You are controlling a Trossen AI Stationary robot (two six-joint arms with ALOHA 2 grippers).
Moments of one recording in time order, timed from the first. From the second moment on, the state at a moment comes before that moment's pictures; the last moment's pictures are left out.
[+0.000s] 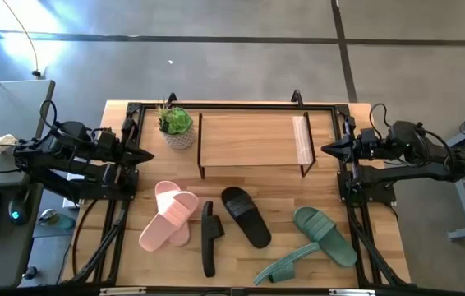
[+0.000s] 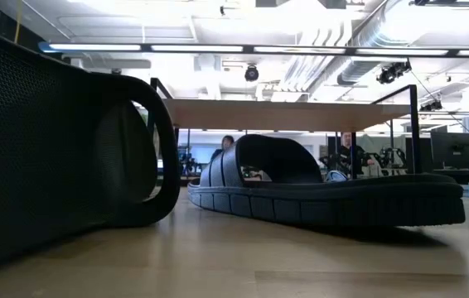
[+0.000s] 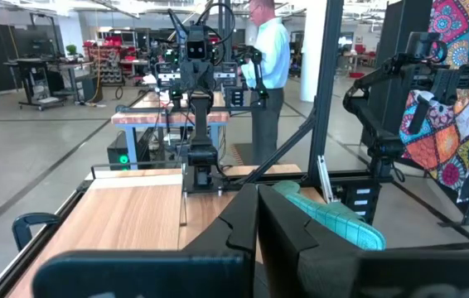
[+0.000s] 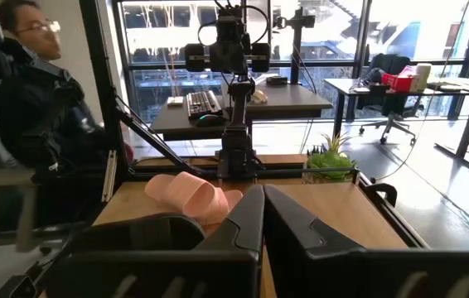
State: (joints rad) left arm 0.00 0.39 0.78 -0.40 0.00 -0.01; right arm 0.00 0.39 0.78 -0.42 0.00 0.00
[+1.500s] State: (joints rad) left arm 0.00 0.39 0.79 -0.27 -0.06 0.18; right arm 0.00 0.39 0.78 -0.42 0.00 0.00
